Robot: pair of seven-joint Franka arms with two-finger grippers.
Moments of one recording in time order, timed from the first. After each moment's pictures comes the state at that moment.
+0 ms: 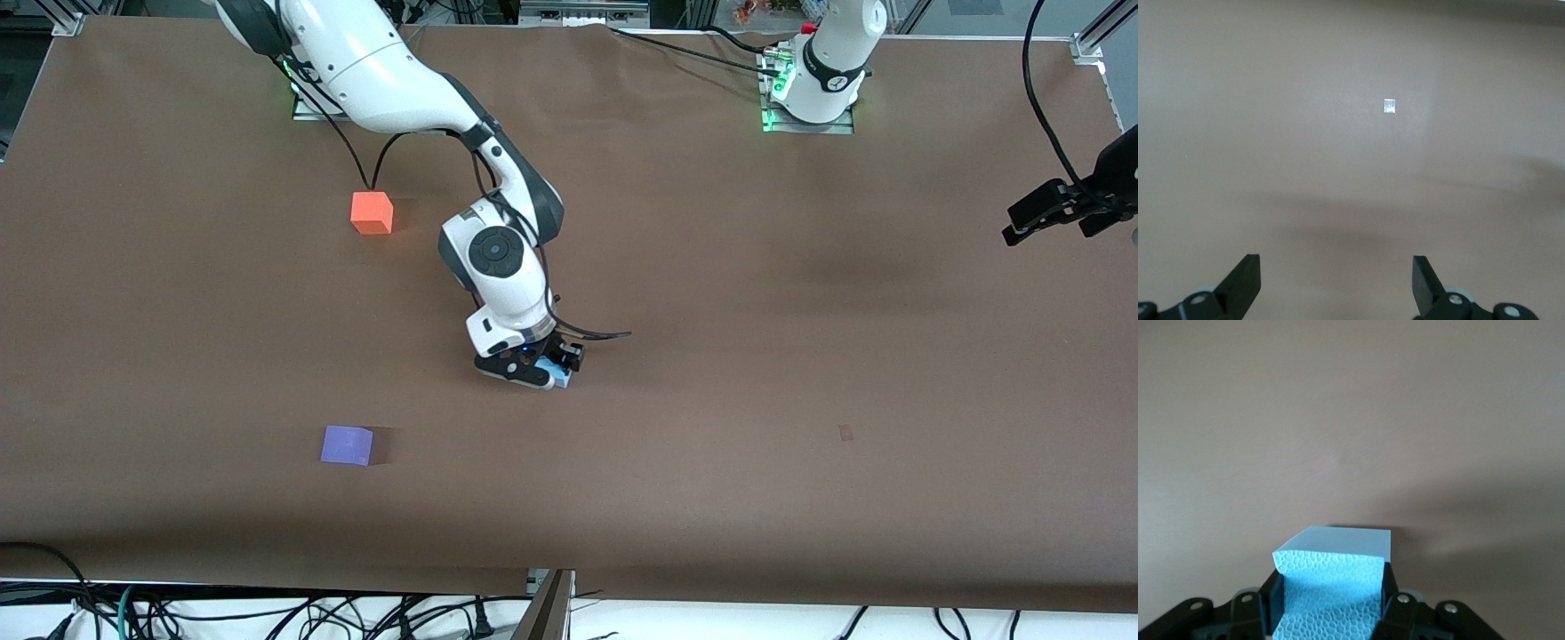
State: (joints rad) left arm 0.20 -0.03 -0.13 -1.67 0.01 1.67 -0.08; right arm 0.65 0.87 -0.03 -1.30 0.03 2.37 0.88
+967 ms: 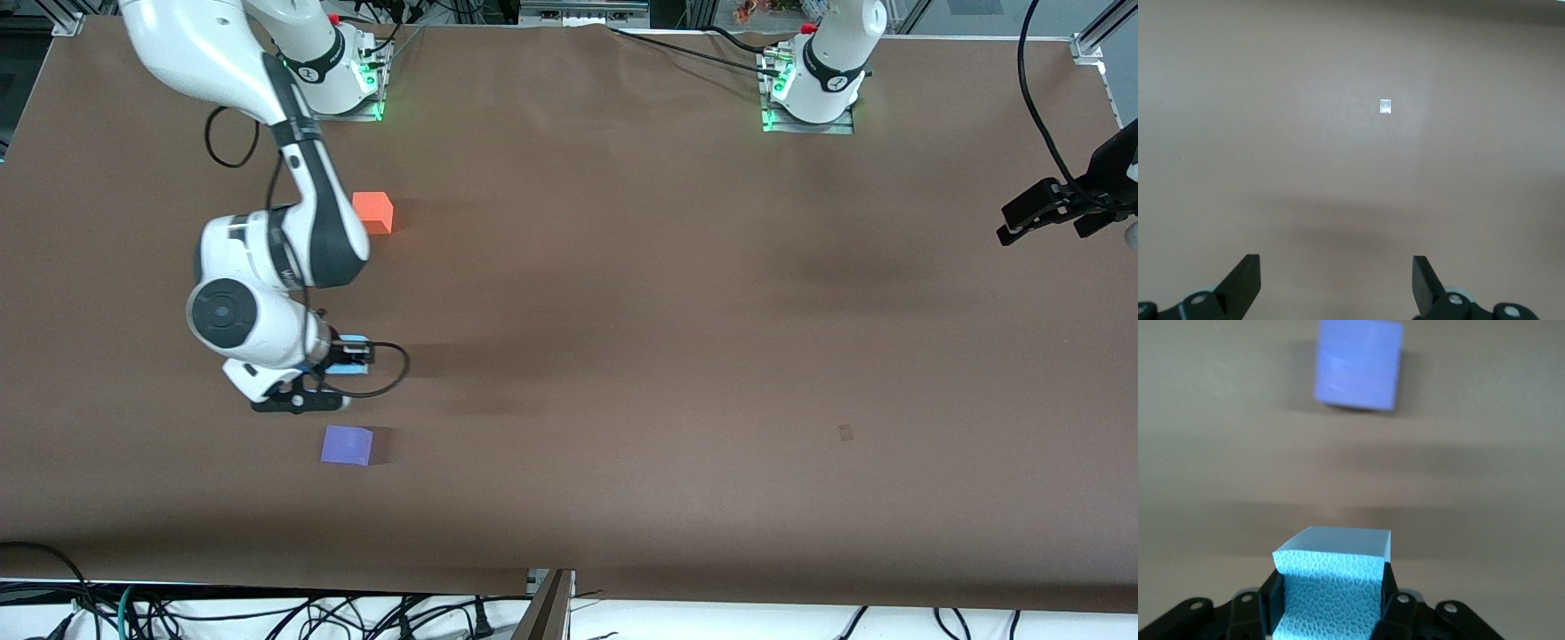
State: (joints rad) left arm 0.20 -0.03 -0.14 -1.66 0.00 1.67 -0.09; right arm 0.40 0.55 -0.21 -1.62 0.10 2.05 0.11
